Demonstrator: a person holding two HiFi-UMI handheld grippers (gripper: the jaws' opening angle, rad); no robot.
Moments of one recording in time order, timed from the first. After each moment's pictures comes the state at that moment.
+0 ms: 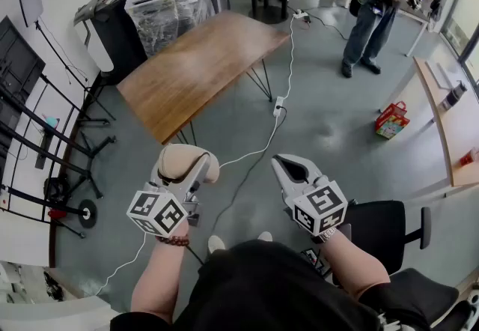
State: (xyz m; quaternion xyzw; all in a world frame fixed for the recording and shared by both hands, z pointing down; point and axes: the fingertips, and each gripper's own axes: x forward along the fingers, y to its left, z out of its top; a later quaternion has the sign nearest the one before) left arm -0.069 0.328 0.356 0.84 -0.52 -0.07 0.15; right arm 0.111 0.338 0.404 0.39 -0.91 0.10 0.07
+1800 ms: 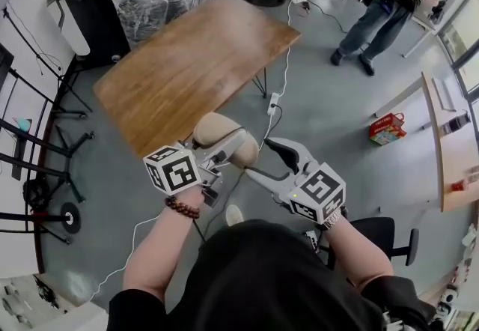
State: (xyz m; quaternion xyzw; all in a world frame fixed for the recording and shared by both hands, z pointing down) left arm -0.043 0.084 0.396 0.87 -0.31 -0.14 0.36; right arm -0.003 0.153 0.414 0.26 -0.95 0.10 0.15
